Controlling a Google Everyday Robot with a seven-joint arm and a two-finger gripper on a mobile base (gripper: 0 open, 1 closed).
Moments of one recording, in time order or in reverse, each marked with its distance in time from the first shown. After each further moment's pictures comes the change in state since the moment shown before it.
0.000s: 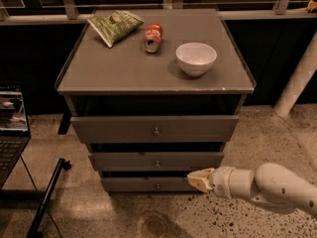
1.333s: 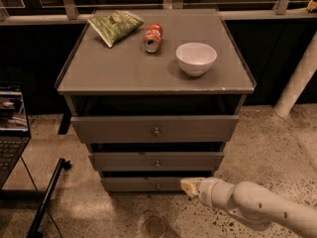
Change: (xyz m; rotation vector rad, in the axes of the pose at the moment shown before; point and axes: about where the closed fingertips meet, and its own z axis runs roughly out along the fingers) arm 0.035 -0.020 0.062 0.155 -0.055 0.162
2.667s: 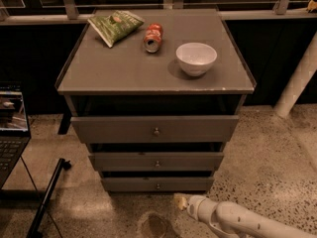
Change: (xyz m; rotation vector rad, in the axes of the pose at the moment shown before) arm 0.103 -0.038 0.101 0.030 -0.017 0.261
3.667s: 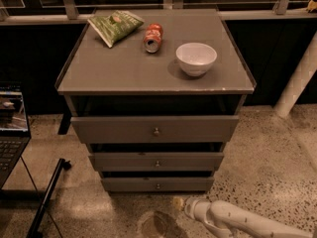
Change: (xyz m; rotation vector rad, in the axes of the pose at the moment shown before) arm 0.036 -0.046 0.058 0.020 0.053 0.090
